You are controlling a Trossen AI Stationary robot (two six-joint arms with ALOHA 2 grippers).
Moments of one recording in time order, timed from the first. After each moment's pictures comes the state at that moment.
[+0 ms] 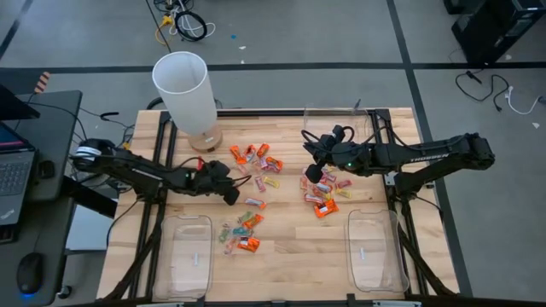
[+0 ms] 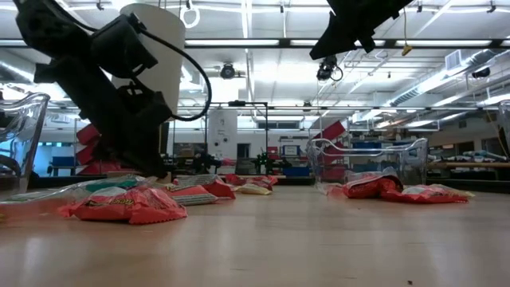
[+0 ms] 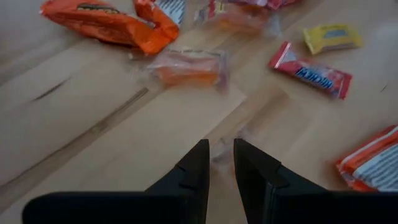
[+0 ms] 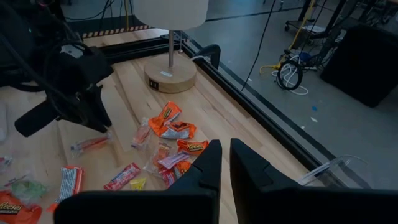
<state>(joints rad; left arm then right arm) -0.07 1.34 0.44 -0.03 -0.44 -0.80 0.03 1.21 0.94 -0.24 0.58 0.22</state>
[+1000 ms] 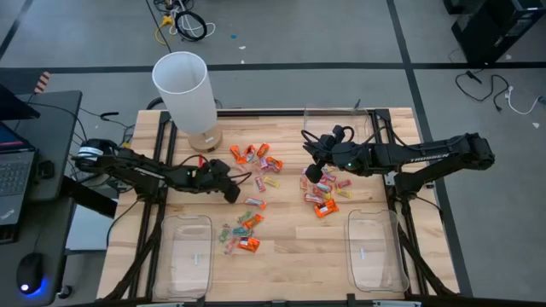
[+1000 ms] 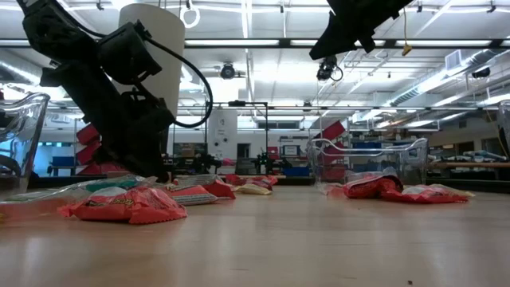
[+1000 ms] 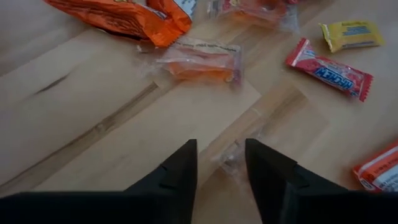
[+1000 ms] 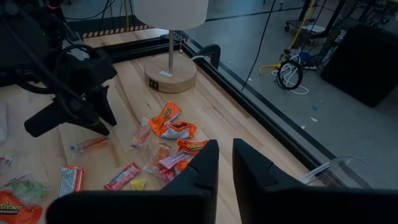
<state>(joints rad) -0.02 1.36 0.44 -0.03 -0.40 -0.80 0.03 1.21 0.94 -0.24 0.58 0.22</state>
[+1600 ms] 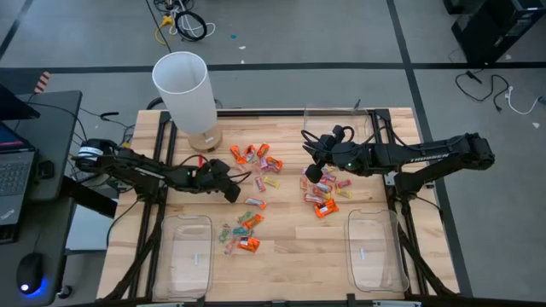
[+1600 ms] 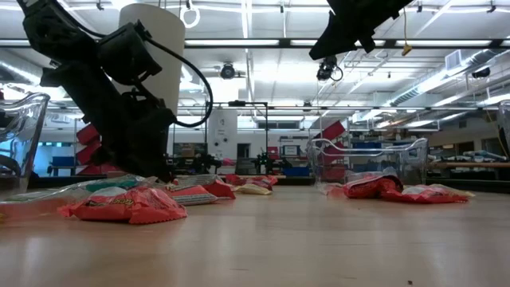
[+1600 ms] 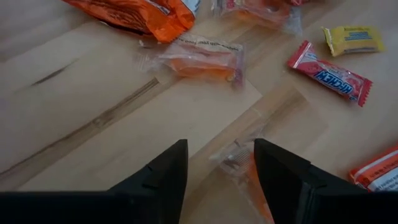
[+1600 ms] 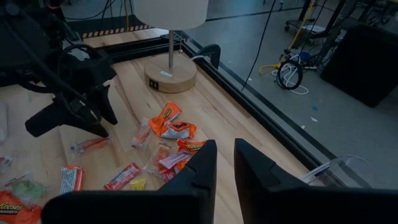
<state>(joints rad) -0.02 1.36 0.44 -0.02 -0.39 -0.84 0.03 1.21 0.94 -0.24 0.58 0.22</state>
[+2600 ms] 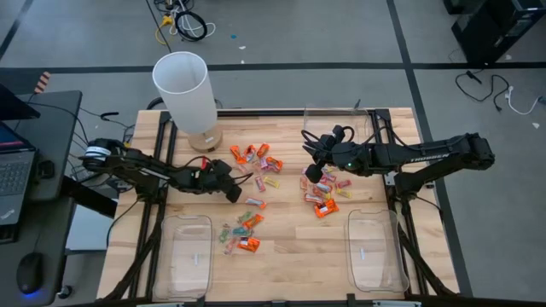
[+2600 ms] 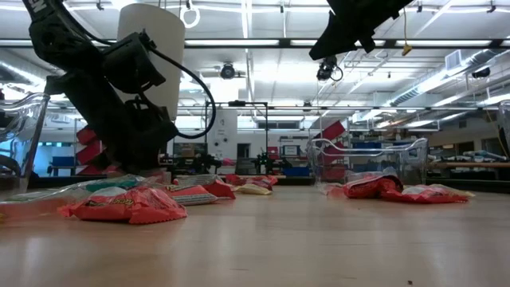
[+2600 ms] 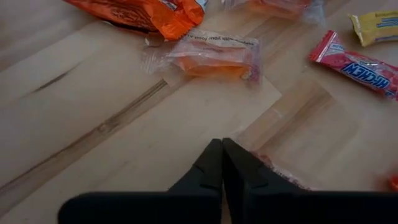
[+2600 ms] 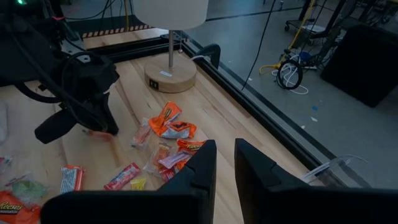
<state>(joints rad) -0.02 1.44 0.44 0.01 -0.41 -0.81 0.03 1.21 0.94 -0.24 0.58 0.22</state>
